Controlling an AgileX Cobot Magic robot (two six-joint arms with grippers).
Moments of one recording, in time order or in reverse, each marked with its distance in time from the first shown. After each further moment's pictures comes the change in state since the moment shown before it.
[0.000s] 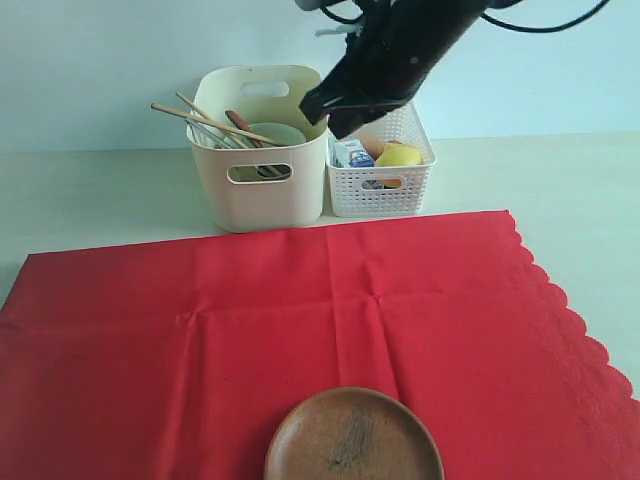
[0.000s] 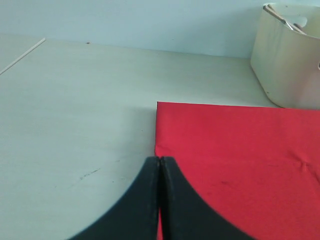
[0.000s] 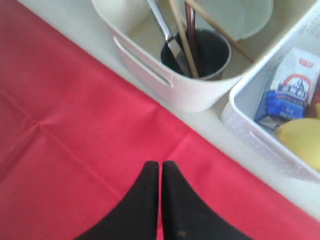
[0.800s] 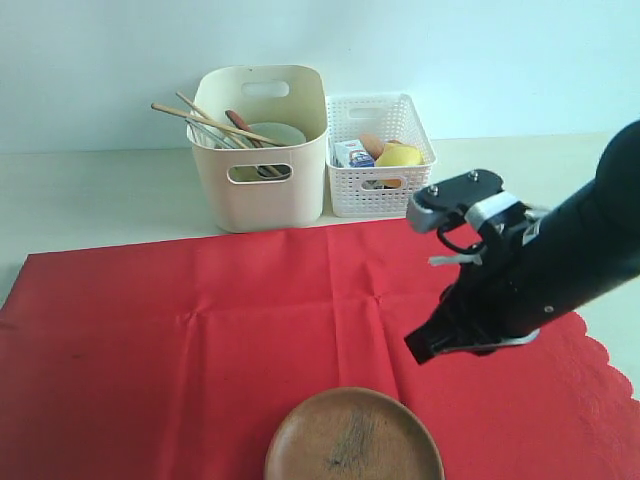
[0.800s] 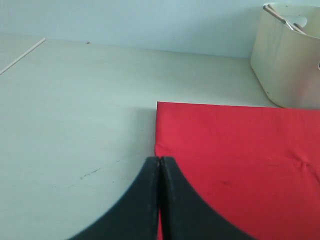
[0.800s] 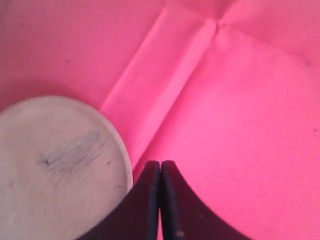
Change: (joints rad) left arm 0.000 0.000 0.000 0.000 0.000 0.000; right arm 0.000 -0.391 0.935 0.196 -0.347 -0.070
